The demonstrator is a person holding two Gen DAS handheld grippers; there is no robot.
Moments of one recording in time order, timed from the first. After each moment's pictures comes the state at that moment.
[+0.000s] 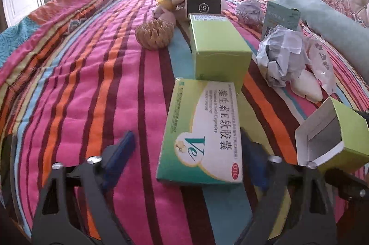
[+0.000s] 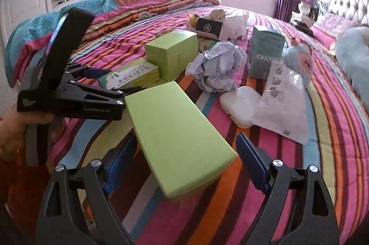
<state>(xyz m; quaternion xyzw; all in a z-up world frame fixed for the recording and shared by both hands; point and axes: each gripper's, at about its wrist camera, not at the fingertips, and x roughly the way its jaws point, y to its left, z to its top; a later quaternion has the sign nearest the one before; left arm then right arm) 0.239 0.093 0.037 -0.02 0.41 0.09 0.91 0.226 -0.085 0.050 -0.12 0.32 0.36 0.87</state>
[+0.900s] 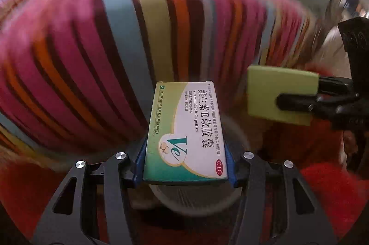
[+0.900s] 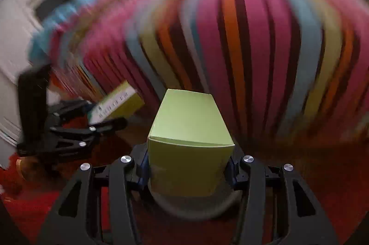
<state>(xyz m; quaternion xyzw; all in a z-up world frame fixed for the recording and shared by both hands) -0.012 -0.025 -0.052 -0.03 0.52 -0.10 0.85 0.024 -0.187 -0.047 0.01 0.52 0.33 0.79</state>
